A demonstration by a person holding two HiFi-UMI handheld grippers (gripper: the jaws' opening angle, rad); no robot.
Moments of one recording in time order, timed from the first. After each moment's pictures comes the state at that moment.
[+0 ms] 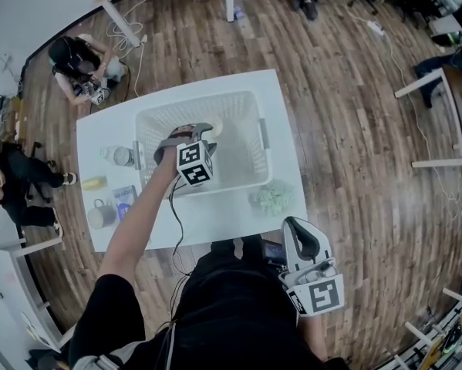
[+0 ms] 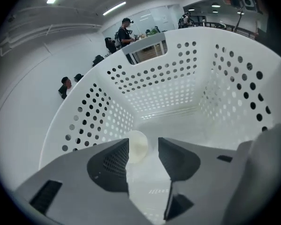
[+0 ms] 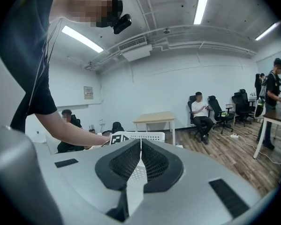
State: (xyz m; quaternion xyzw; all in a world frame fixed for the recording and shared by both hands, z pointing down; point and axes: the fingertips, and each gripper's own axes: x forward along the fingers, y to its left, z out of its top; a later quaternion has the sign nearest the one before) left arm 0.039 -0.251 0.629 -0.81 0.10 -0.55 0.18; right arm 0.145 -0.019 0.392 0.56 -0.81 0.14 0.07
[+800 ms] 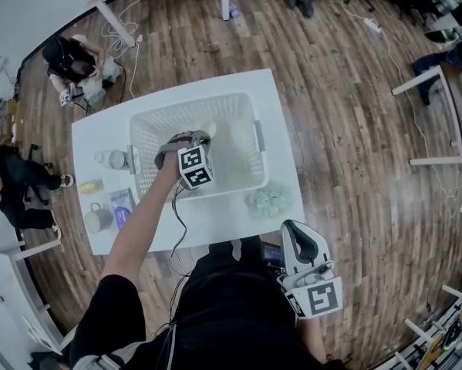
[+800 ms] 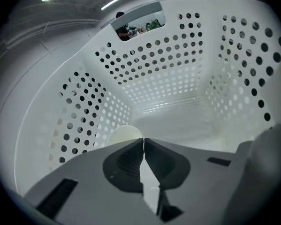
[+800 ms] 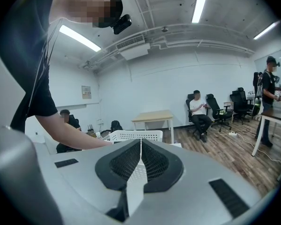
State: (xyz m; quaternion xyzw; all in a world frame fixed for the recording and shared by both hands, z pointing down) left arm 0.035 -0.257 0.672 -0.79 0.11 -0.57 0.18; right arm 0.153 -0.020 0.398 0.57 -0.80 0.15 0.07
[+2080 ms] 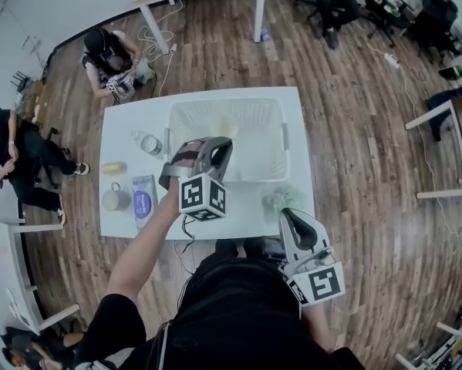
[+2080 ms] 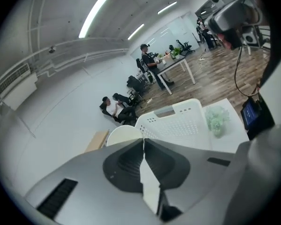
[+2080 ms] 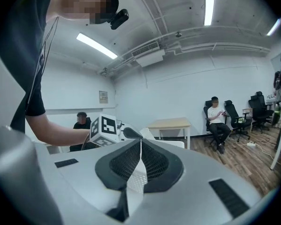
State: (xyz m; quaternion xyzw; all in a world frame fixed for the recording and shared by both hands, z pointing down) left arm 0.024 -0.181 0.440 -0.83 0.28 -0.42 0.26; right arm 0.105 -0.014 0.366 0.50 -0.86 0.10 0.04
